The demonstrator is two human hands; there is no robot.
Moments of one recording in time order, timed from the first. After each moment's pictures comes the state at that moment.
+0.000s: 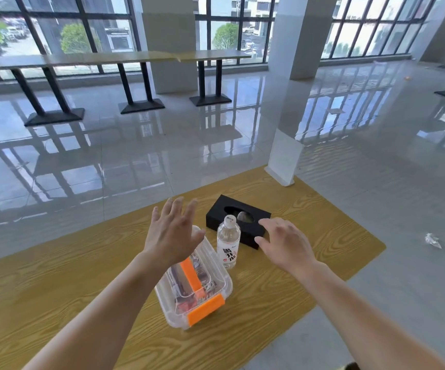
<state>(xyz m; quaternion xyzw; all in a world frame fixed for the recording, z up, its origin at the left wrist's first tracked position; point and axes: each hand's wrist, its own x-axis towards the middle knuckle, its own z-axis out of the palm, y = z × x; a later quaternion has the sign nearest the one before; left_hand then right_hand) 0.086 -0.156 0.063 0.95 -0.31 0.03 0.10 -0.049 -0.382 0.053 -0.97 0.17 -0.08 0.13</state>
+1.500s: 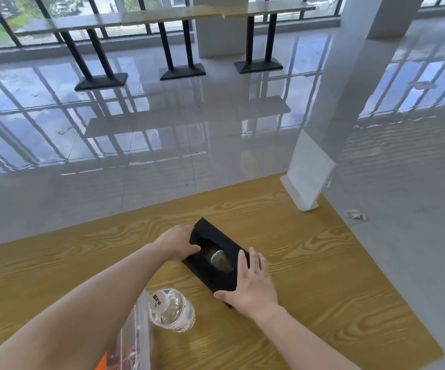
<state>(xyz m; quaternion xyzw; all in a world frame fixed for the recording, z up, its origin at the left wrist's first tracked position) 0.236 -0.349 -0.038 0.95 -0.13 -0.29 0.06 0.086 -0.520 -0.083 -0.96 0.11 0.17 0.18</state>
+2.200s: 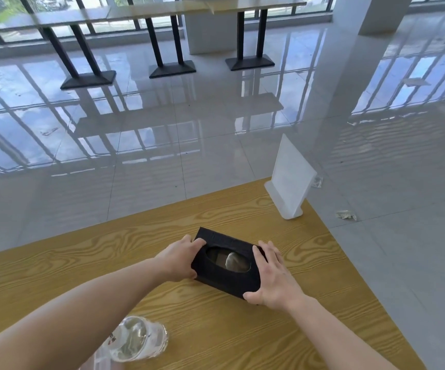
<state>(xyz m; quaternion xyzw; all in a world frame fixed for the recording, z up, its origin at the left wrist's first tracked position) 0.237 -0.408 -0.059 0.92 -0.26 -0.29 0.05 0.106 -0.641 -0.089 -0.96 0.05 0.15 0.24</state>
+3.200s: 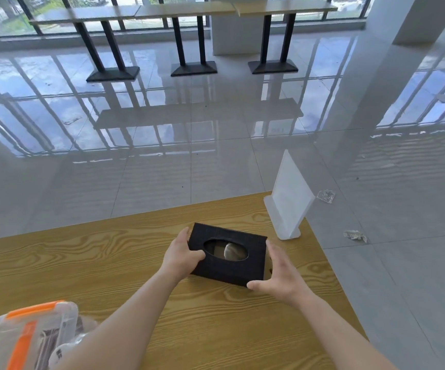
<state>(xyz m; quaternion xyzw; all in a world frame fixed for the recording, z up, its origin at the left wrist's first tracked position) 0.238 -0.473 -0.072 0.89 0.08 -0.20 0.41 0.155 -0.727 -0.096 -0.90 0.08 0.15 0.40</state>
